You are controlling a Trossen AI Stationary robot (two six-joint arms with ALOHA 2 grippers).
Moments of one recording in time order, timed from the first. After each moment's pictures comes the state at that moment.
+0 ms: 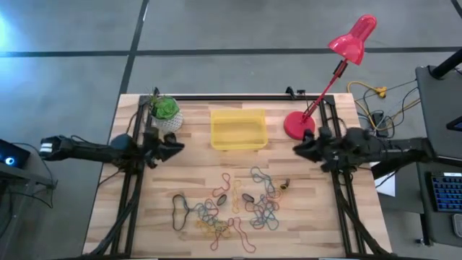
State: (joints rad) left arm -0.02 0.56 0.08 0.75 0.01 -0.76; right arm 0.02 0.42 0.32 0.13 -0.12 0.62
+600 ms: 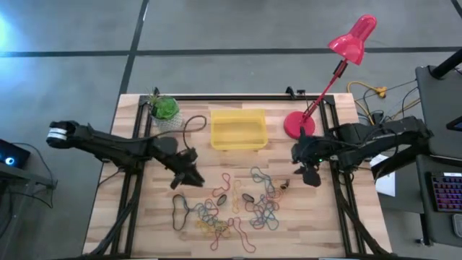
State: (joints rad) left arm -0.08 1.02 0.51 0.12 0.47 -0.66; right arm 0.19 1.05 1.01 -1.05 -0.06 0.31
